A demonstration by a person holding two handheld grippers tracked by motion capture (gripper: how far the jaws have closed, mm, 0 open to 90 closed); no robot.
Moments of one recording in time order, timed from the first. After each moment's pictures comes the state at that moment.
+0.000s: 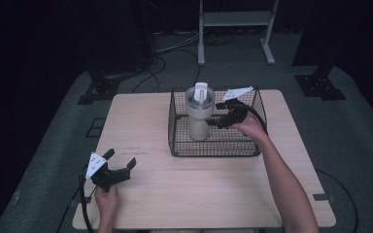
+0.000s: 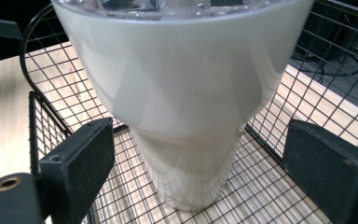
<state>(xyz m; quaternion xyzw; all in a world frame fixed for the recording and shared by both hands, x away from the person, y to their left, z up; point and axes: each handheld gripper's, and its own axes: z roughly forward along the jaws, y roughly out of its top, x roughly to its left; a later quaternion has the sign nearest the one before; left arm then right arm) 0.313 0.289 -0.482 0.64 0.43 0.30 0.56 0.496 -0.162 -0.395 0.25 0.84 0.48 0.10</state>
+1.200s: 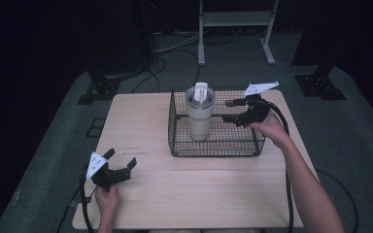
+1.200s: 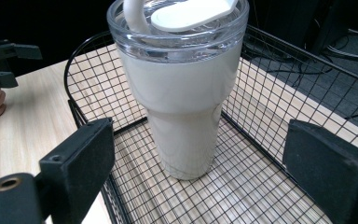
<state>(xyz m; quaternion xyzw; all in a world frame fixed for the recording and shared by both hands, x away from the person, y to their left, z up) 0.314 0.287 -0.482 0.64 0.43 0.31 0.56 0.457 -0.208 -0.348 0.28 0.82 0.49 0.12</state>
